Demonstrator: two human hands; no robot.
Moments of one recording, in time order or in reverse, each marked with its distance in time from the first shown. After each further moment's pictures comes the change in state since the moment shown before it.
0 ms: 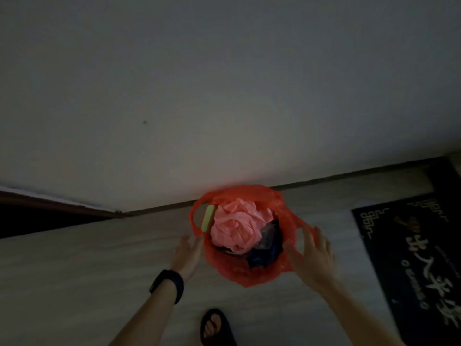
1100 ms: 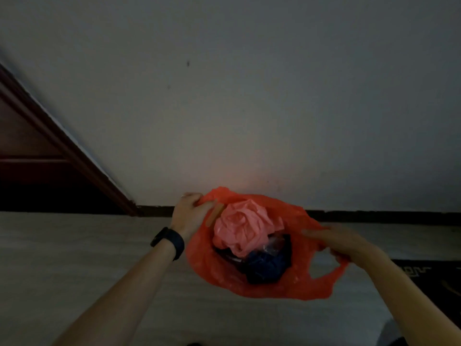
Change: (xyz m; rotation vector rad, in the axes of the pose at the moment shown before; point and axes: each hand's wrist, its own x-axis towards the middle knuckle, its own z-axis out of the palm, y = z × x) left_hand 0.021 0.012 0.009 -0.135 0.412 0.673; right_hand 0.069 0.014 -0.032 0.323 -0.260 -0.141
